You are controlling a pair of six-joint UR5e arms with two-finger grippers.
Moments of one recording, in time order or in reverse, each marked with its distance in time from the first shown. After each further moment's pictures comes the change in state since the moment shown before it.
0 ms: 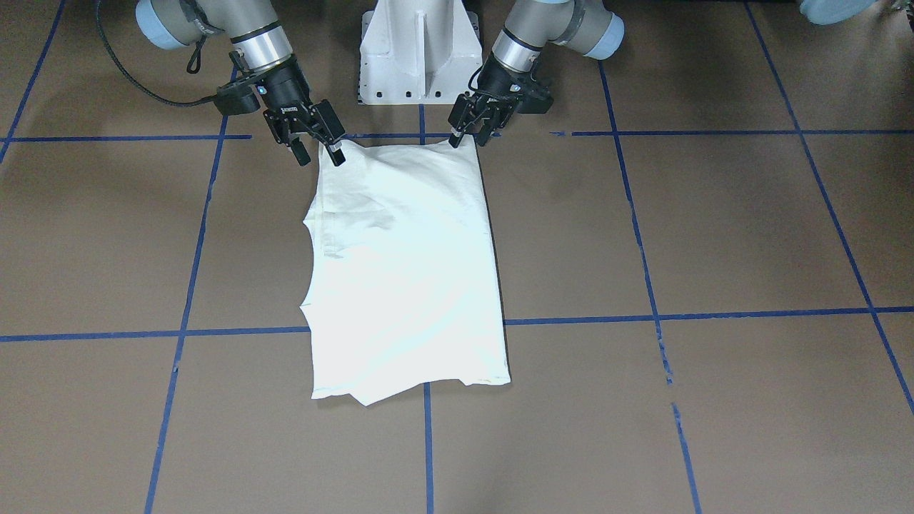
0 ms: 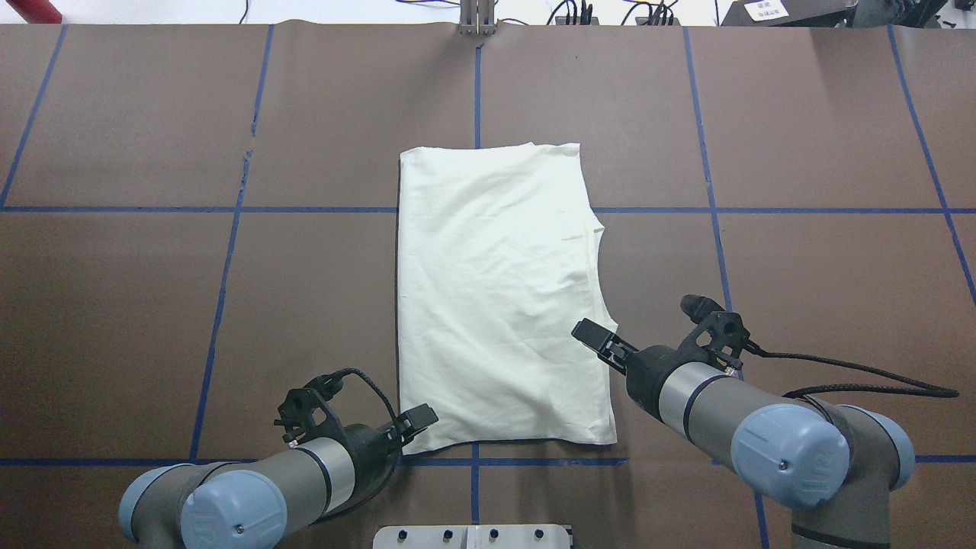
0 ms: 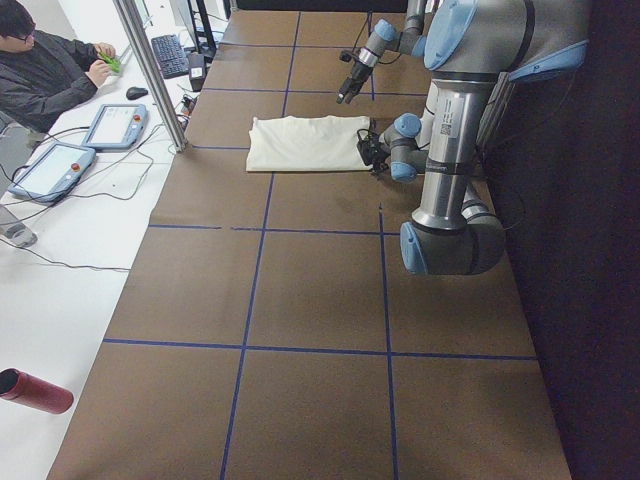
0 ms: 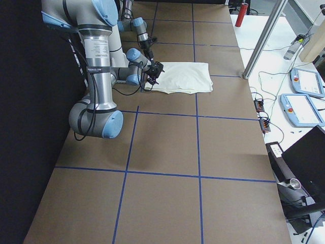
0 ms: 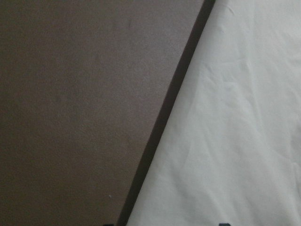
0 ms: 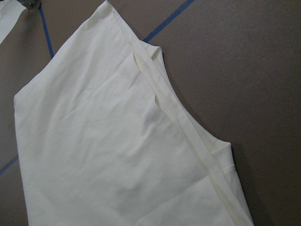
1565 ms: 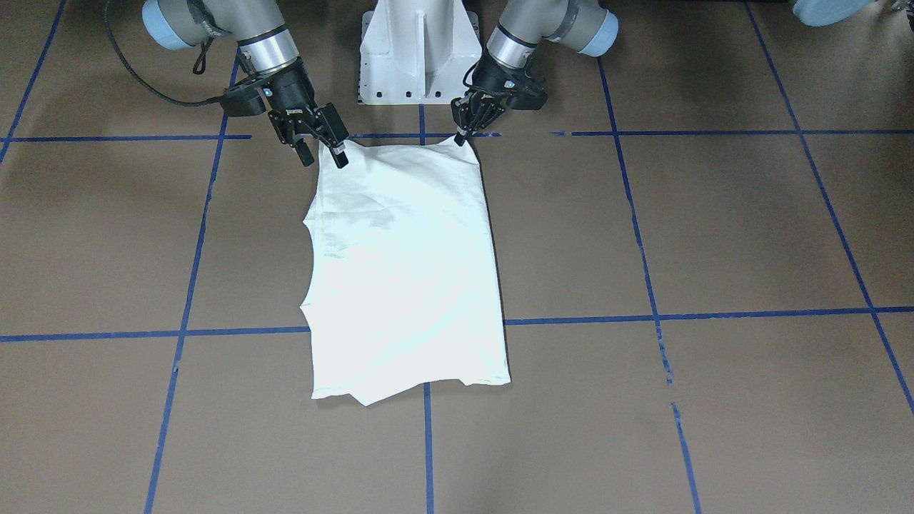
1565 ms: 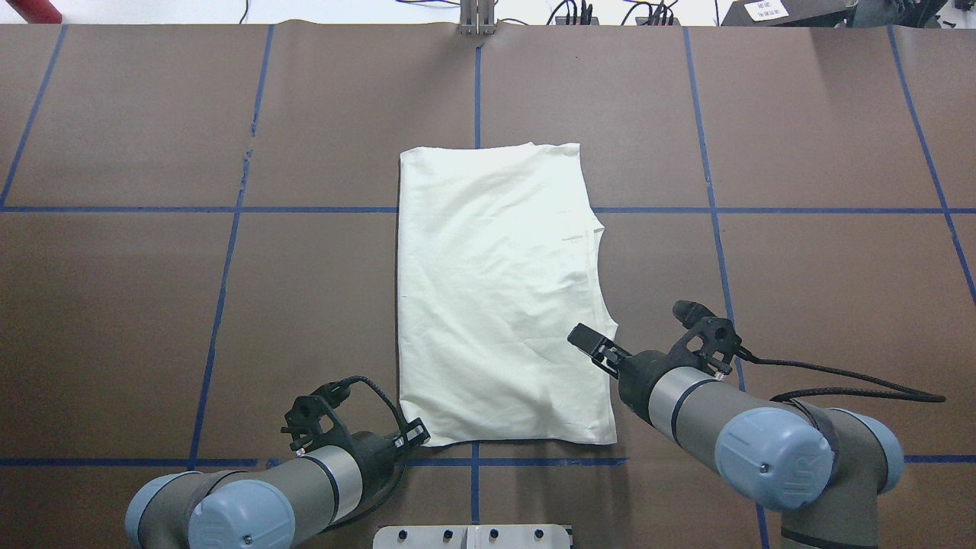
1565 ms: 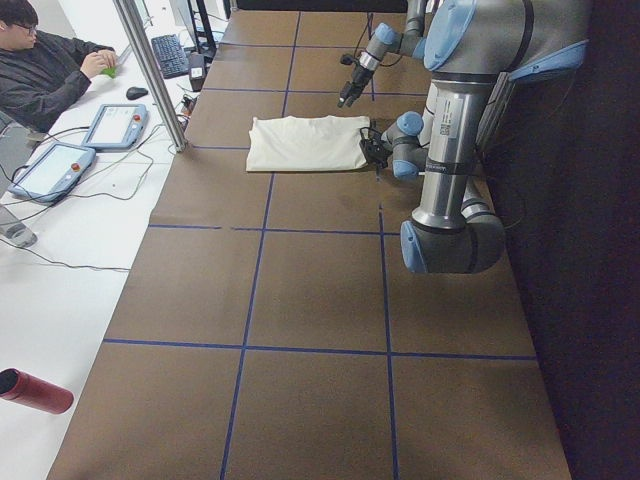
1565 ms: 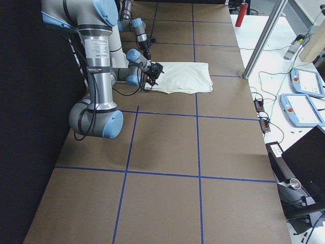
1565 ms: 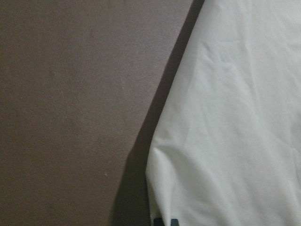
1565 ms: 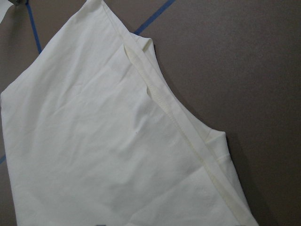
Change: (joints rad) left arm 0.015 -0.014 -0.001 0.012 0.012 -0.002; right arm -0.018 0.060 -0.012 -0.115 0.002 0.070
